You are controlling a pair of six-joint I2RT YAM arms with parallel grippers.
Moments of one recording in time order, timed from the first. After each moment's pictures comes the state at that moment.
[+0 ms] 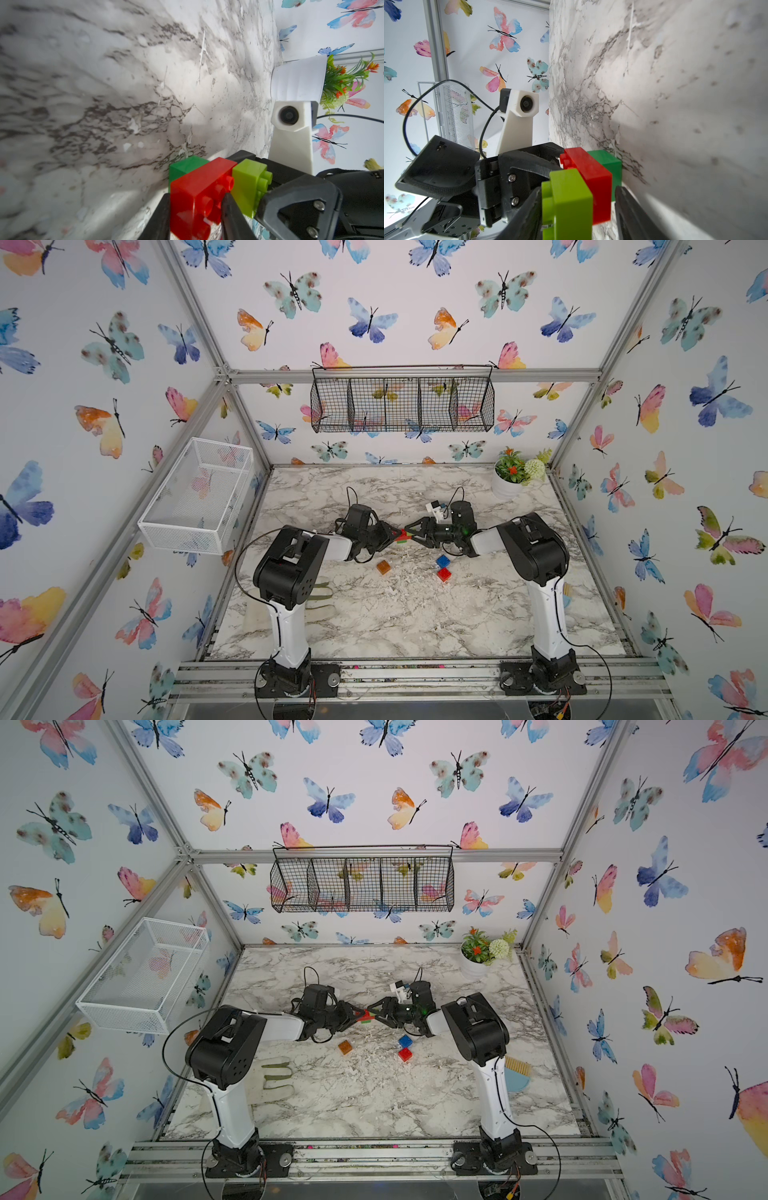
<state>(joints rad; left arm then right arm) -0.41 1.94 0.95 0.28 0.49 -0.98 0.47 2.21 1.11 0.65 -0.89 1.05</state>
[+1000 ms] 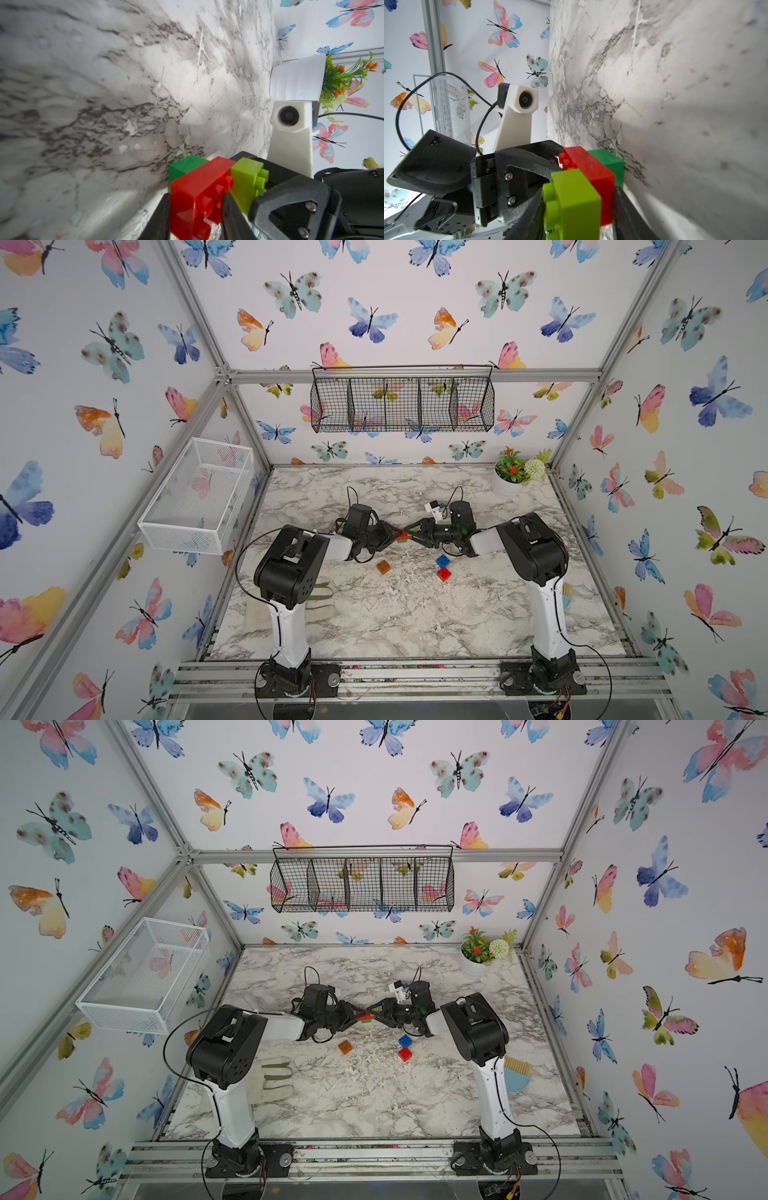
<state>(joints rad) -0.41 1.94 0.95 0.28 0.49 -0.98 0.47 2.22 1.12 0.62 -0.88 0.99</state>
